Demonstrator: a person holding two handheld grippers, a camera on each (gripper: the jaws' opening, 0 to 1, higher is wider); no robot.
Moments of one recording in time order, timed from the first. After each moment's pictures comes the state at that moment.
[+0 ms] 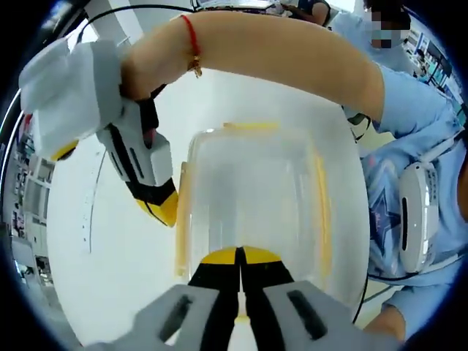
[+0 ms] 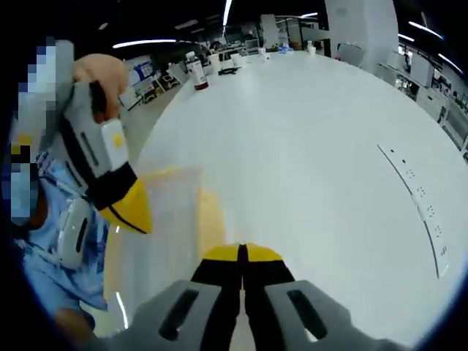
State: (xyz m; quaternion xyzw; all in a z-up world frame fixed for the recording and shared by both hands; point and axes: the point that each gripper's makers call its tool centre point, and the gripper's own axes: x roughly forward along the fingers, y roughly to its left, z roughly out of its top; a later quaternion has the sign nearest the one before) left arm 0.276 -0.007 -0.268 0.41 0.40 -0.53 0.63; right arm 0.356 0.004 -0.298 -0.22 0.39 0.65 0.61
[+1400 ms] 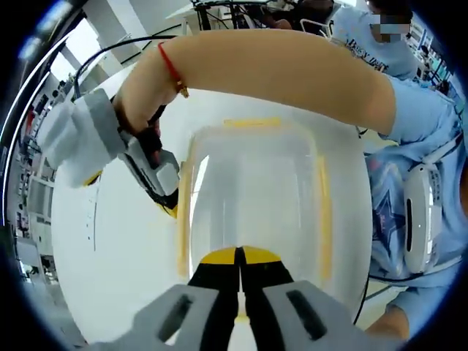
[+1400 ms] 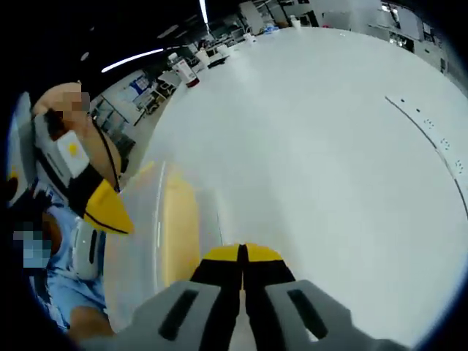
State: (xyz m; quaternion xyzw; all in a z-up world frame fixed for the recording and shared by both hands) left arm 0.275 -0.014 -0.270 0.43 0.40 -0.51 0.63; right arm 0.370 -0.008 -0.341 -0.19 0.45 0.62 0.62
